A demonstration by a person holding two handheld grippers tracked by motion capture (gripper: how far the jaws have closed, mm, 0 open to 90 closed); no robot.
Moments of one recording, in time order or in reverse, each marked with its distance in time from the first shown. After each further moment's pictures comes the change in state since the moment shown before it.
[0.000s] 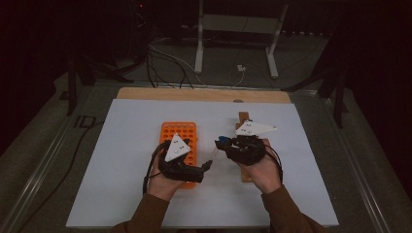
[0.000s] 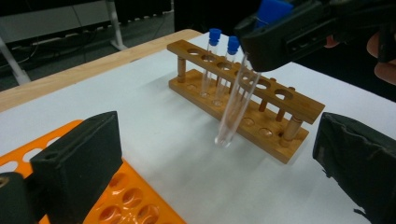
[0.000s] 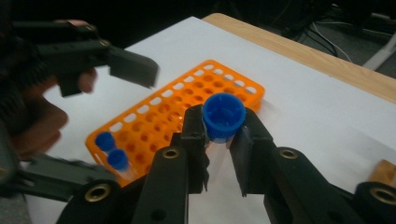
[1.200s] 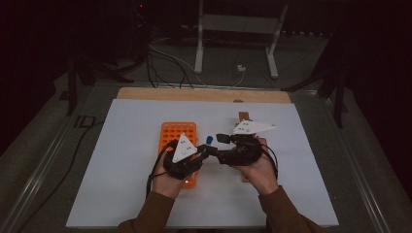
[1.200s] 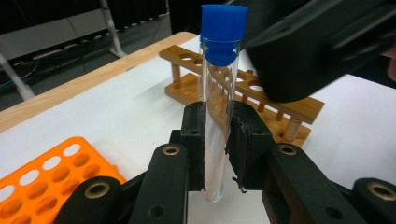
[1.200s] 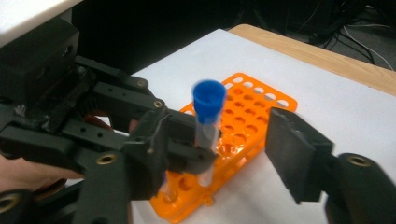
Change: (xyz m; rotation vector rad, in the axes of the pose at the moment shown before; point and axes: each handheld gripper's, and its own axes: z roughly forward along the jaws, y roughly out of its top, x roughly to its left) left arm -0.003 0.006 0.006 -0.001 -0.003 0.065; right arm 0.009 0.008 -0.001 -0.037 0.106 0.037
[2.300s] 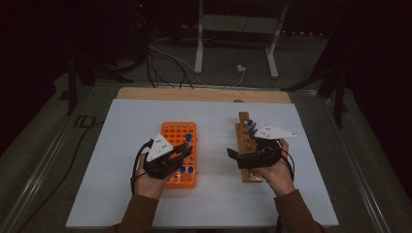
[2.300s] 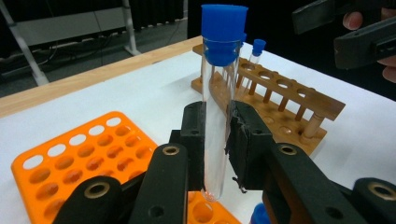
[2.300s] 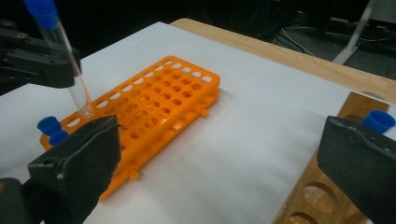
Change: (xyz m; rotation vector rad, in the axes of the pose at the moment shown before) left arm 0.030 -0.023 -0.032 -0.031 0.035 -0.102; right arm -0.043 -0.040 -0.023 -0.026 -0.193 0.007
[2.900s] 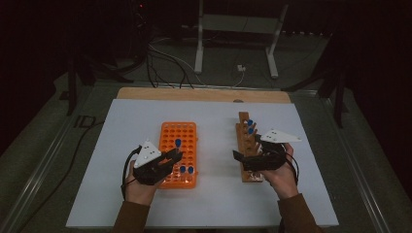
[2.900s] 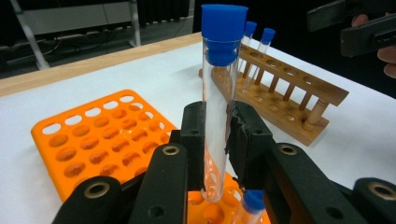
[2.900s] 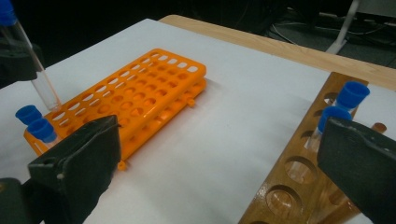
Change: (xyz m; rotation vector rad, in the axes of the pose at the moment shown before) left arm 0.009 -0.022 -0.018 -0.001 0.010 -0.044; right arm -0.010 -0.017 -0.005 -0.003 -0.031 0.036
